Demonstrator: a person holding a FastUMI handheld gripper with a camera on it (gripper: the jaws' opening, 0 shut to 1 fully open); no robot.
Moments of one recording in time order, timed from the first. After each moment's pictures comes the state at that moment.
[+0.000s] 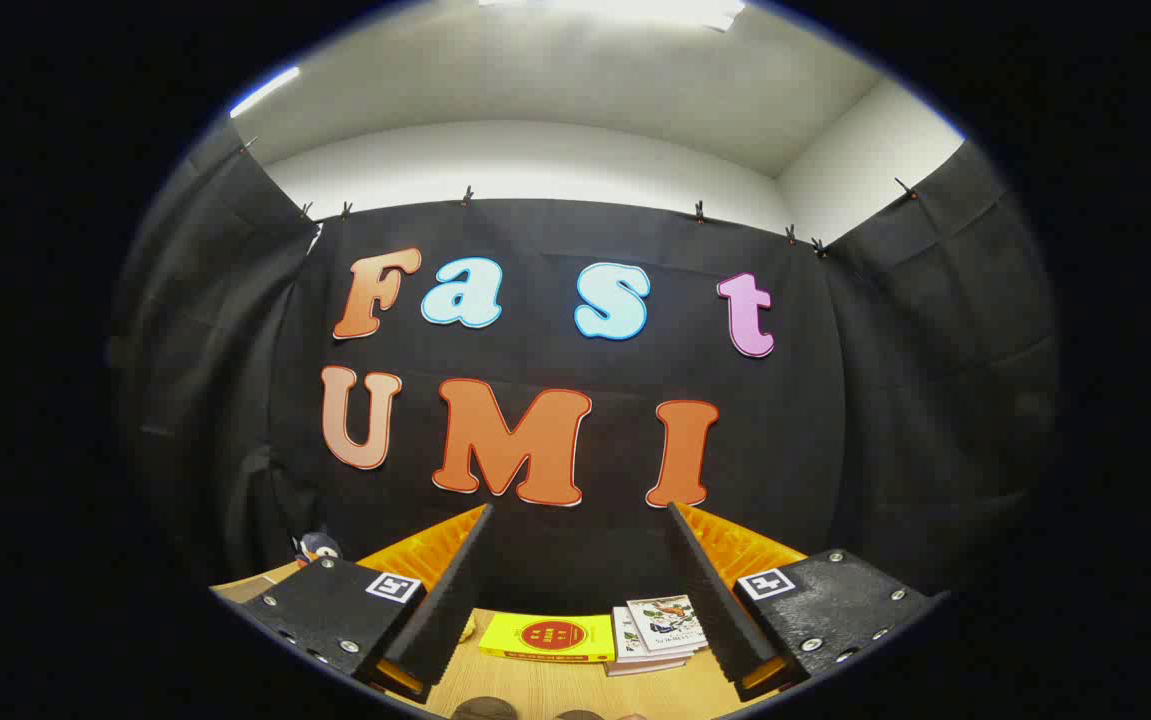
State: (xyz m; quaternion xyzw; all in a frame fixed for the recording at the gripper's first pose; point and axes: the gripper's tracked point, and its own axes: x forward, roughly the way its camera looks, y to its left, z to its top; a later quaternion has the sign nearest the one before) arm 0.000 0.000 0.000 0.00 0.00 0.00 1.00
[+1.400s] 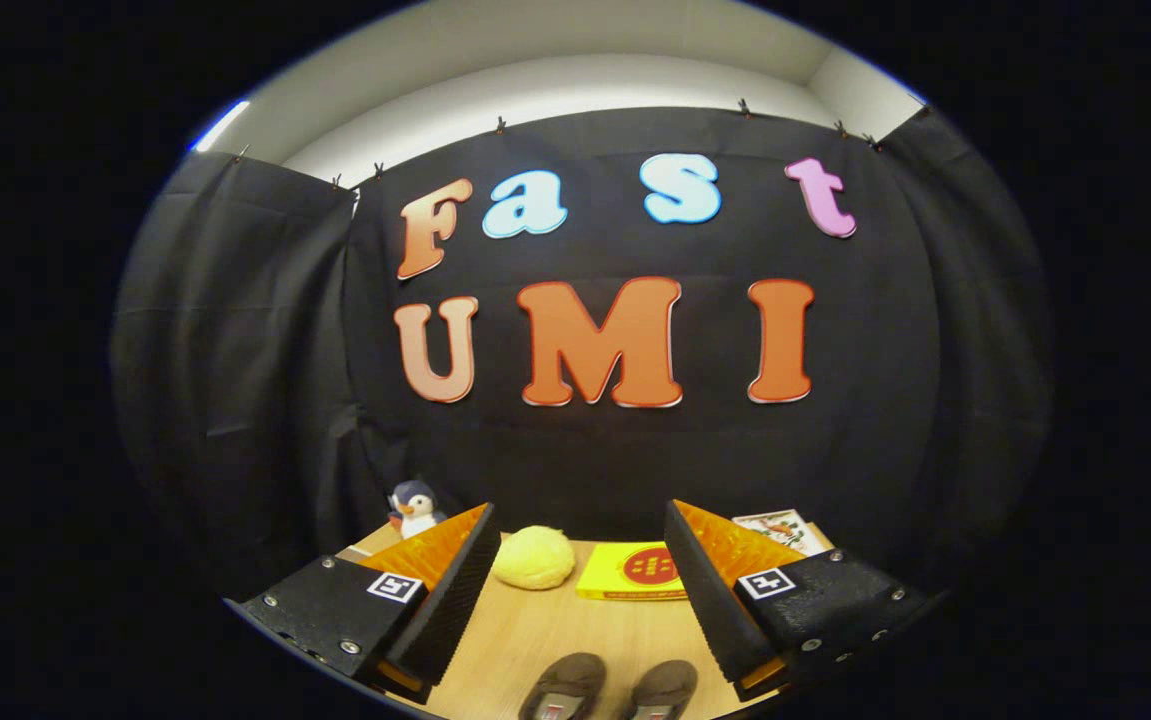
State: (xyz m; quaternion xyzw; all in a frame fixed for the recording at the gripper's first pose) arm -0.012 0.095 -0.111 0.08 0.17 0.15 0.97
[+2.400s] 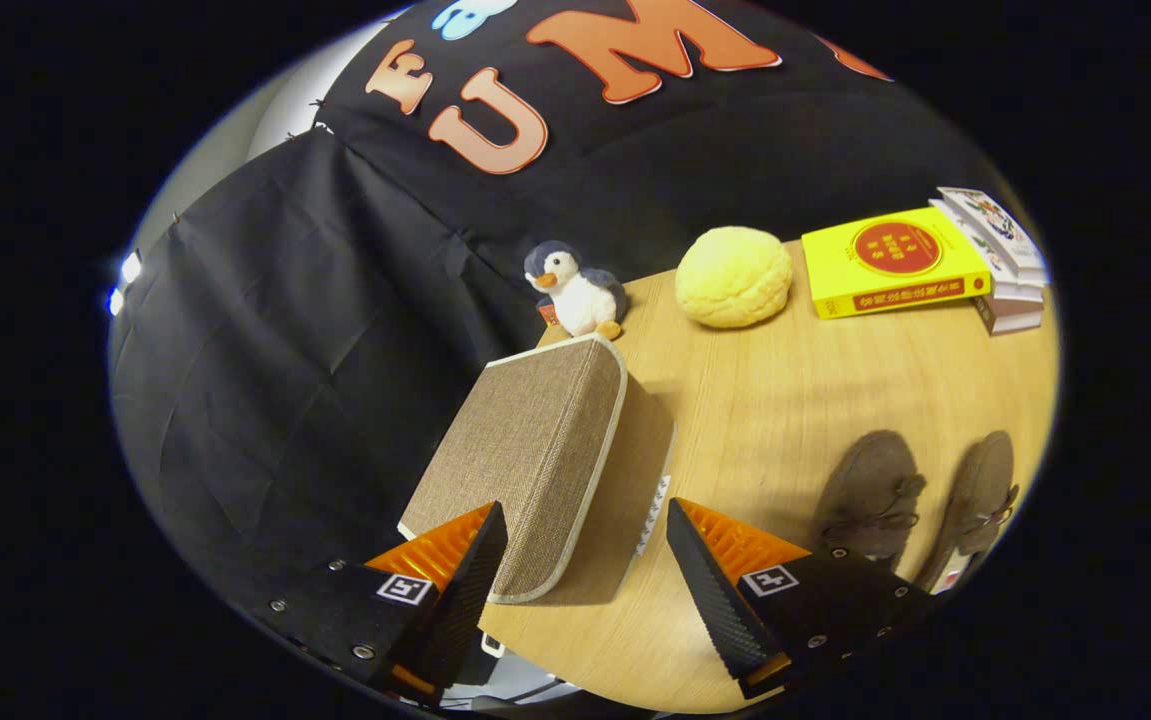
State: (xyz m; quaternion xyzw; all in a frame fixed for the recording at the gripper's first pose) arm -0.125 0.289 -0.319 0.25 0.49 0.34 0.76
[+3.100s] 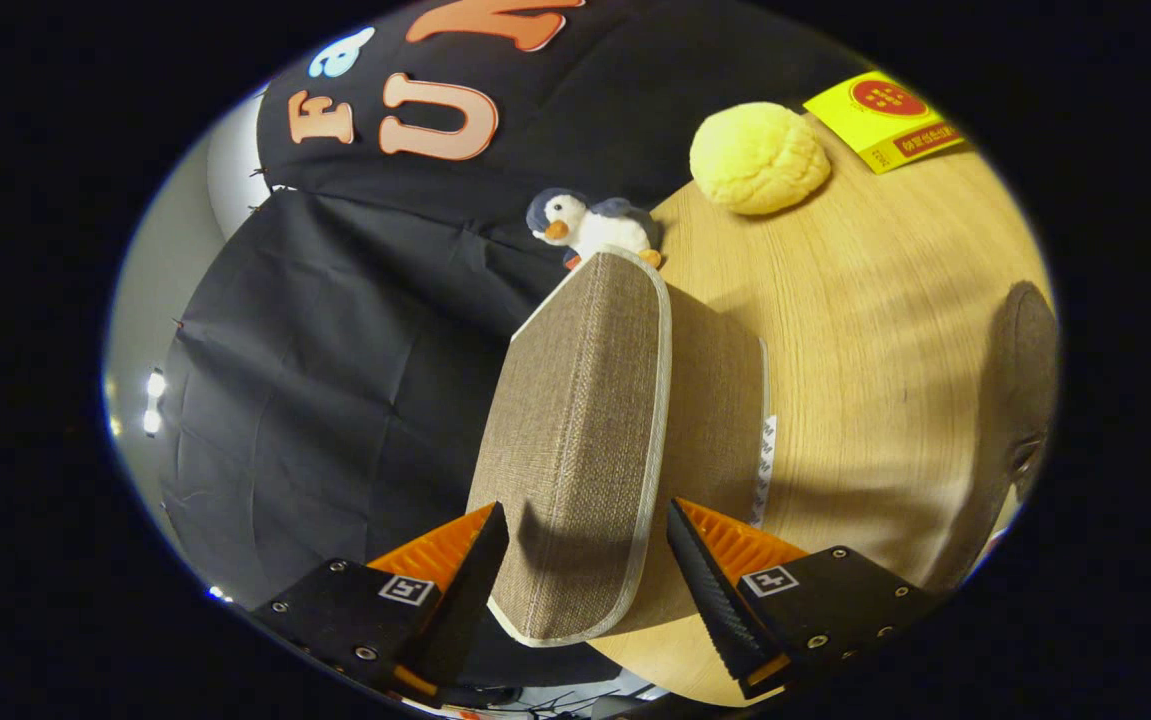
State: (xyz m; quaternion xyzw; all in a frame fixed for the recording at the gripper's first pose) arm -0.145 0.363 -0.352 0.40 0.55 0.37 0.64
